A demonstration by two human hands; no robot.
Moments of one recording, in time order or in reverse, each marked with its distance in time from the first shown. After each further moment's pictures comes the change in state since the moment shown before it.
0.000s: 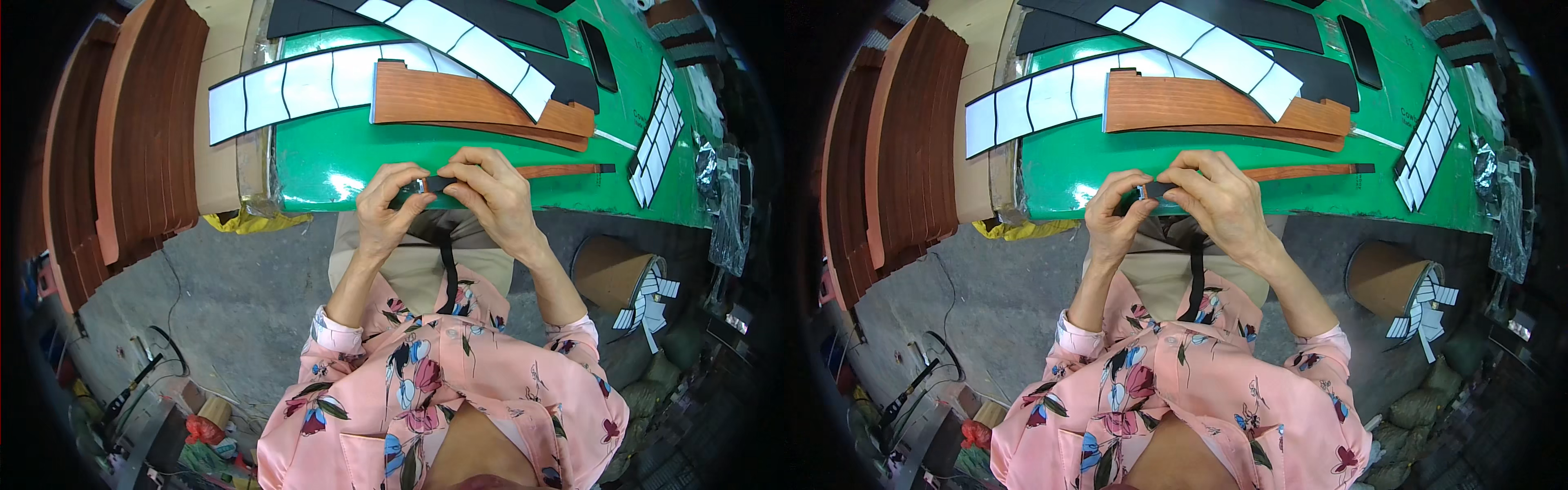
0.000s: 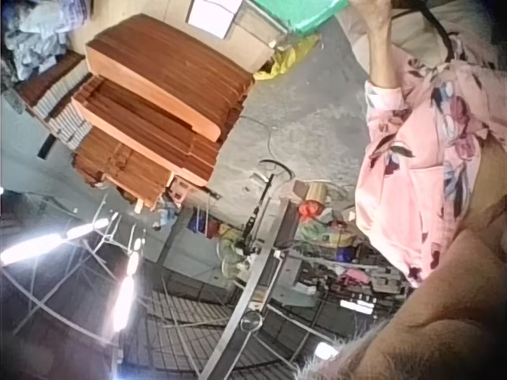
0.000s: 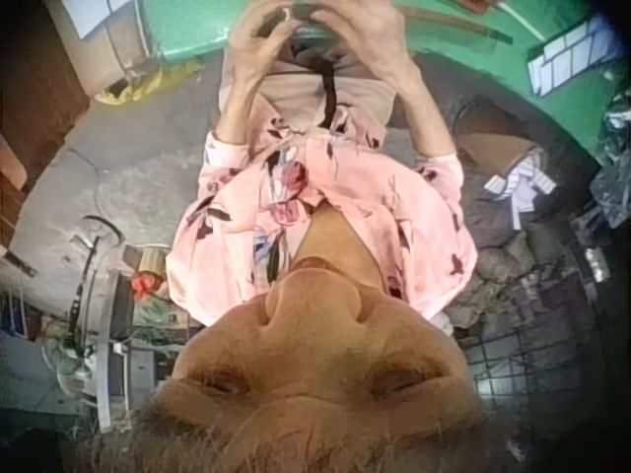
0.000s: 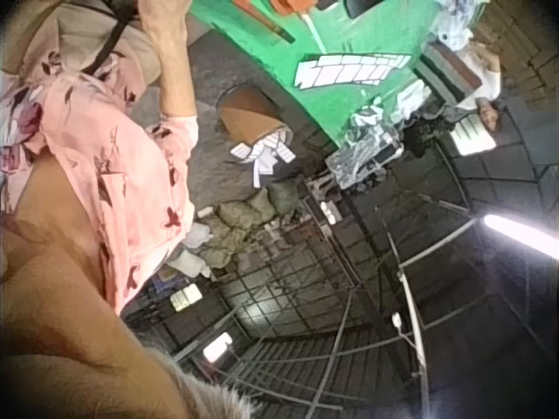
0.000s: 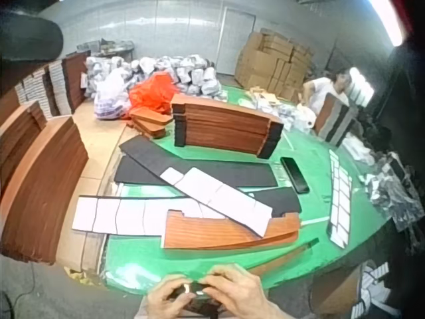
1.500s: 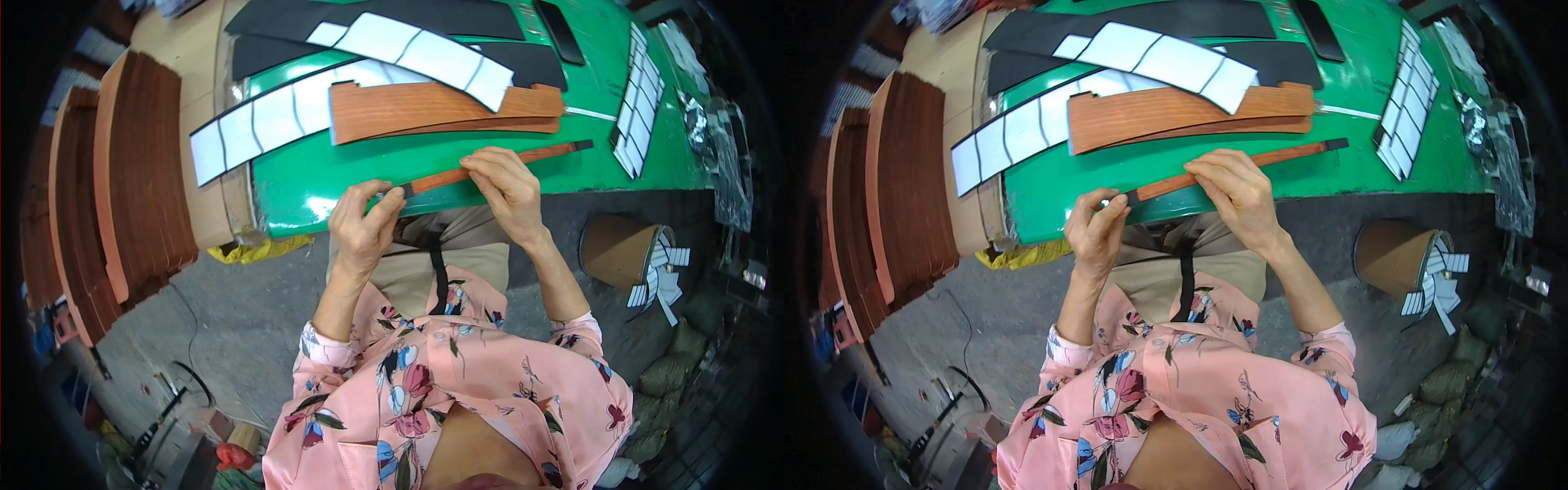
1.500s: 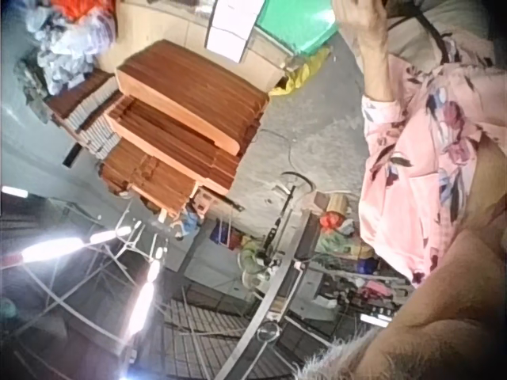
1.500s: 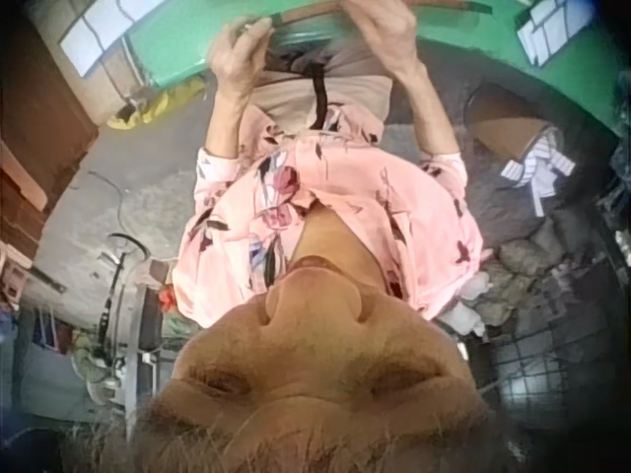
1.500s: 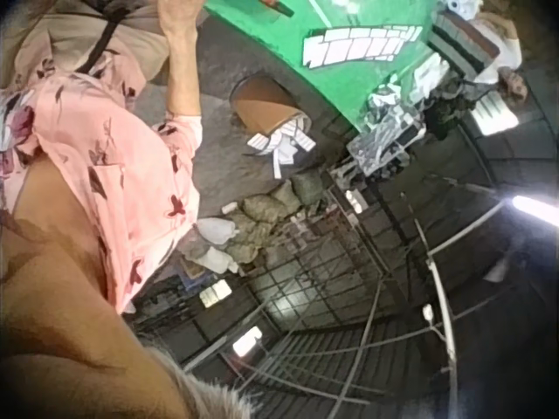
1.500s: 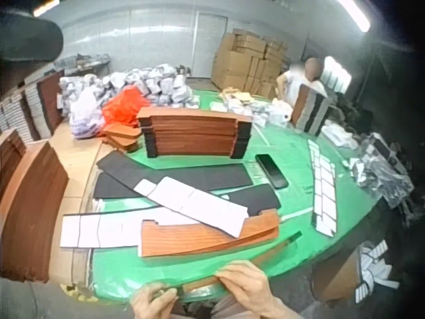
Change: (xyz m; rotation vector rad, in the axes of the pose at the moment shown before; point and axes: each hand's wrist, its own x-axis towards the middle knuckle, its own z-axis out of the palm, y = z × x) left_hand 0.010 0.015 0.008 0.491 -0.013 0.440; right_hand -0.035 0.031 -0.037 -0.056 0.210 0.040
